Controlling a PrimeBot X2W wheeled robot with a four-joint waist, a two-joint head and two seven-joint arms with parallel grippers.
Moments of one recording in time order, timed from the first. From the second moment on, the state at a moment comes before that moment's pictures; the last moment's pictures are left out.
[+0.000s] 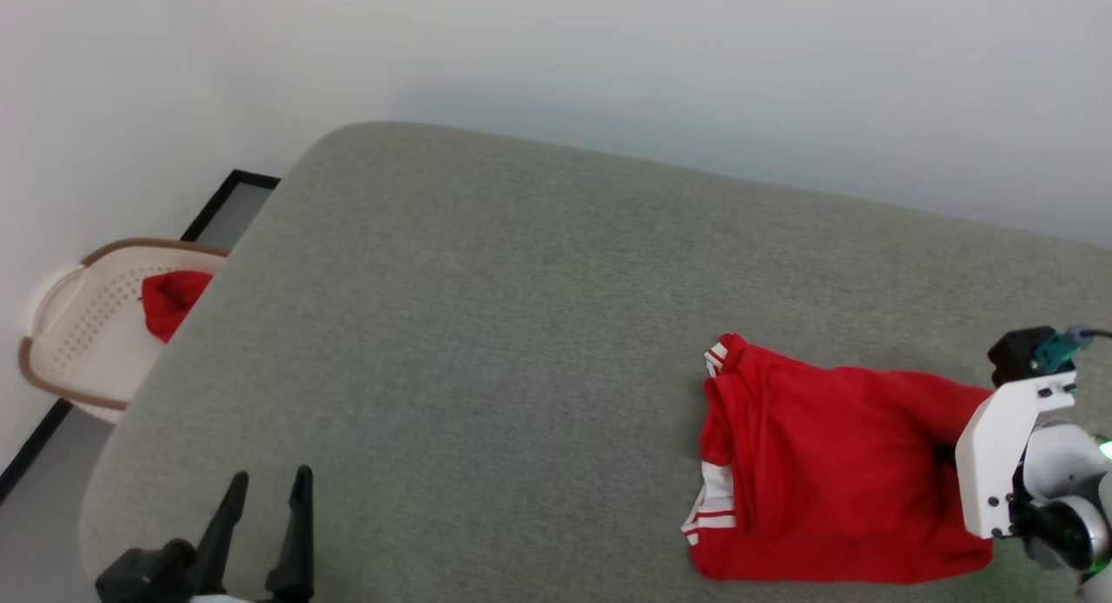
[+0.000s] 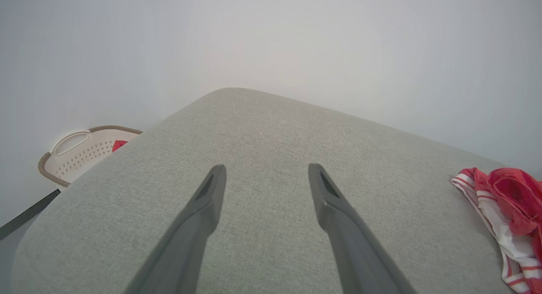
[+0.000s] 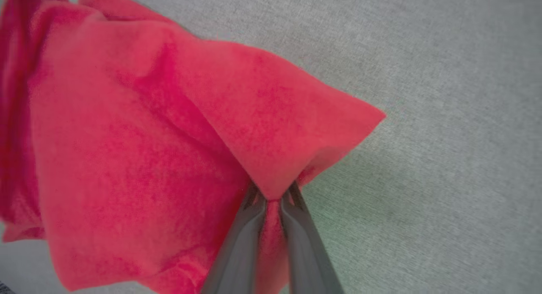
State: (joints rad) left arm 0.06 0.26 -0.03 0.19 -0.47 -0.10 -0.26; right arm -0.35 -0.39 0.16 0.36 0.43 0.13 0.77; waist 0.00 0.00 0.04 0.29
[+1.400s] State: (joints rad) left arm -0.30 0.33 -0.15 0.20 -0.41 -0.13 -0.26; right arm -0.69 -0.70 0.28 0.43 0.47 0.13 0.59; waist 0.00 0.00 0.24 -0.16
